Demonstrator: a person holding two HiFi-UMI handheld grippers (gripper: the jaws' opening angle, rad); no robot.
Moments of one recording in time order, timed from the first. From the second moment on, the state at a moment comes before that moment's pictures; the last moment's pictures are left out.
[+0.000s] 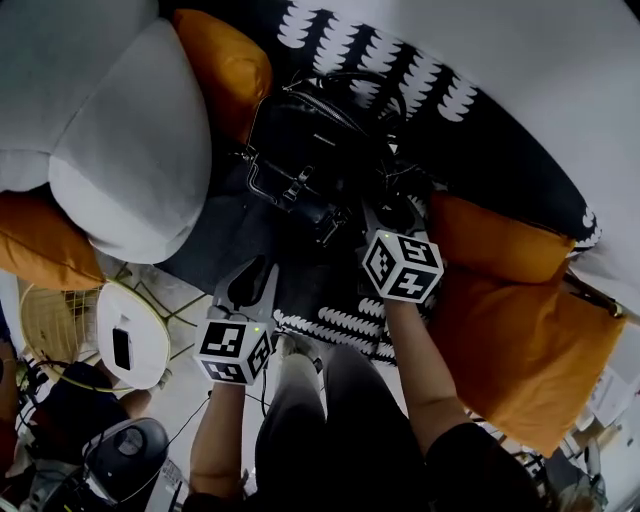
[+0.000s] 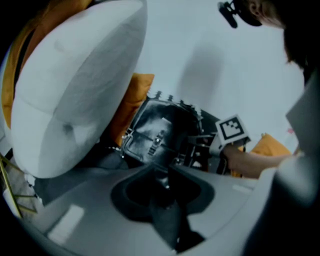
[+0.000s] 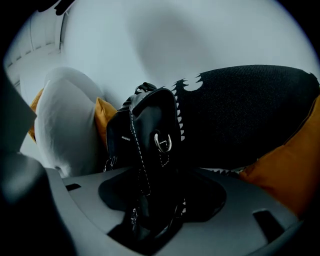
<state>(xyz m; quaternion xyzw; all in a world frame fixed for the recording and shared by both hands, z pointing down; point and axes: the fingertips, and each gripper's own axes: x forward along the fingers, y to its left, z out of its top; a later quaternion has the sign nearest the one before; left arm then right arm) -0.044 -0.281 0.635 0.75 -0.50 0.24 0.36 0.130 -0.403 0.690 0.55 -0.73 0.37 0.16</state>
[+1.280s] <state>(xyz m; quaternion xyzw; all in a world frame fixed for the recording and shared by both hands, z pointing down) -0.063 -0.264 0.611 0.73 -0.54 0.24 0.35 0.079 -0.377 0.666 0.50 -0.78 0.34 0.18</state>
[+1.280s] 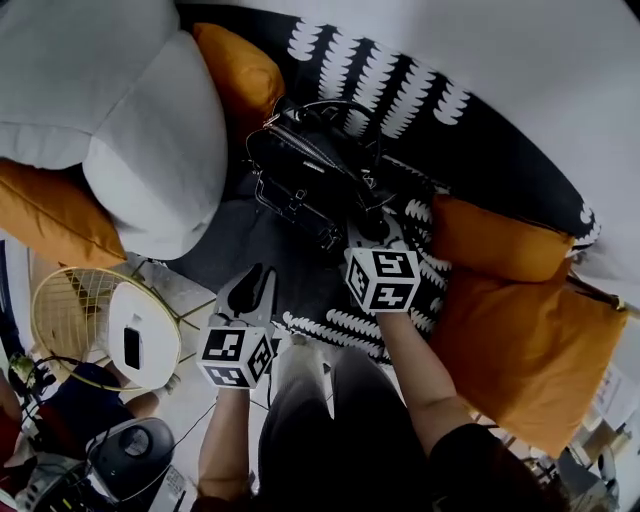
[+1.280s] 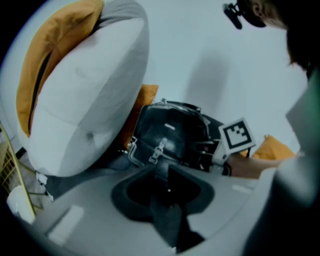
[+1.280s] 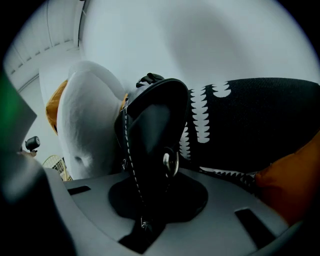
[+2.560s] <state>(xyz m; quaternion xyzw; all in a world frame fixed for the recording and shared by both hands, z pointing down) -0.092 -0.152 0.519 0.78 -0.51 0.19 0.30 0.108 -0.179 0.549 0.52 -0.76 0.34 0.21</state>
